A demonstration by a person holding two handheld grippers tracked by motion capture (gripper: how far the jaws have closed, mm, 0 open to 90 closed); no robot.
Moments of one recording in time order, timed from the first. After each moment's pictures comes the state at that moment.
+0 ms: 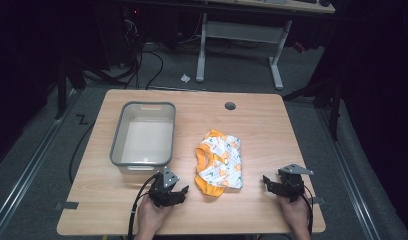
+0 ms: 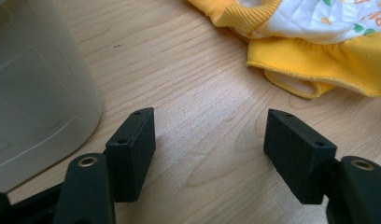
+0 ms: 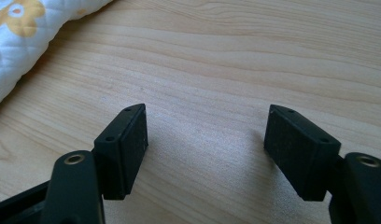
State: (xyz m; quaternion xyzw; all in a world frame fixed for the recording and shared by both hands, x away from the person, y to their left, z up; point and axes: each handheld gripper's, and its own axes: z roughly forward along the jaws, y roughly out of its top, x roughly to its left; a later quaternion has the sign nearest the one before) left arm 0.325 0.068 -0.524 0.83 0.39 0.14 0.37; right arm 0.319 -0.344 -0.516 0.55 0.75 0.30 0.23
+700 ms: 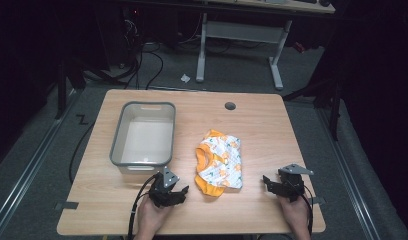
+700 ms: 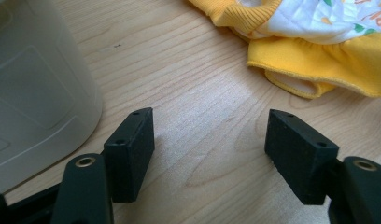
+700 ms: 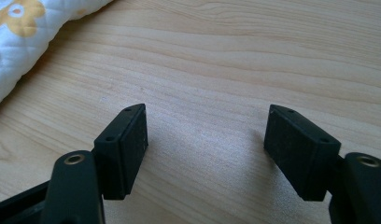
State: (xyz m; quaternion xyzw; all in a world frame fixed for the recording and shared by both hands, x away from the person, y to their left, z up) left arm 0.326 0.068 -0.524 0.83 0.39 0.14 0.37; right arm 0.319 -0.344 -0.516 0.55 0.75 0.30 0.23
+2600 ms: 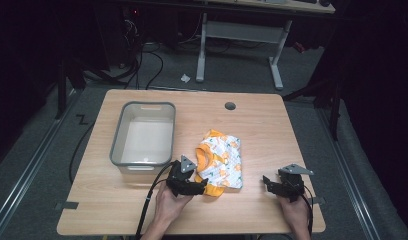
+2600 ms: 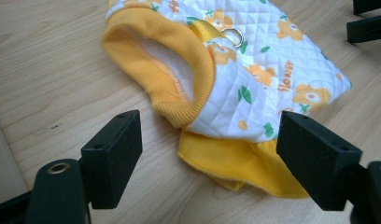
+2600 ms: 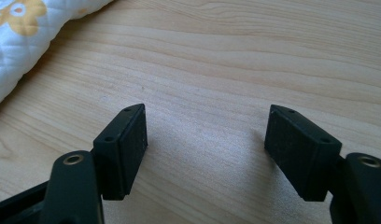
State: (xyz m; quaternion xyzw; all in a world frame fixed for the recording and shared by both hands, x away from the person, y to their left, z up) left arm 0.345 0.018 -0.484 0.83 0.39 0.10 0.39; right arm 0.319 -0.344 -0.516 0.55 0.75 0.30 0.23
